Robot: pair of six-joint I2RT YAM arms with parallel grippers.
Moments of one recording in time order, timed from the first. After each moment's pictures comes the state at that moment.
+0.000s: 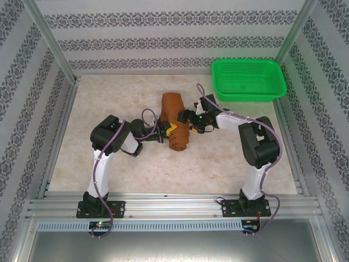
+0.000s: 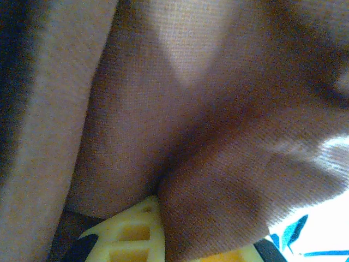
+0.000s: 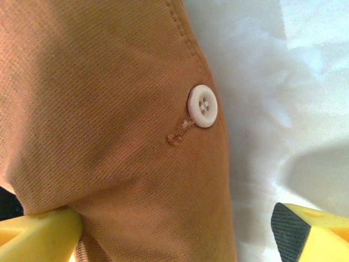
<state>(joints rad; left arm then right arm) -0.38 2.27 0.81 1.43 0.84 -1.92 0.36 1.89 1.15 -0.19 -0.57 0.73</state>
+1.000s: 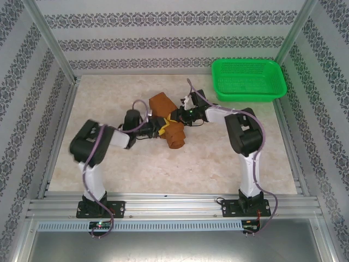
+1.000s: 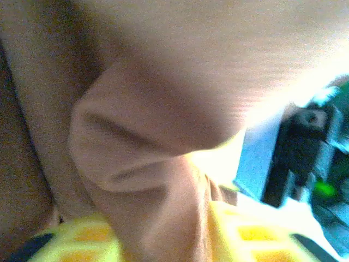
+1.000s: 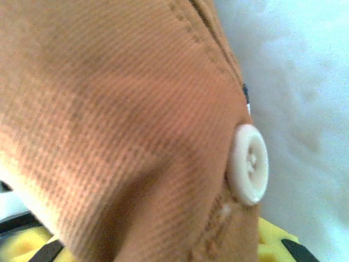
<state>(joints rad) -0.36 1.79 0.87 0.42 0.64 -1.14 0.38 2.07 1.37 -0.21 -0.75 0.72</state>
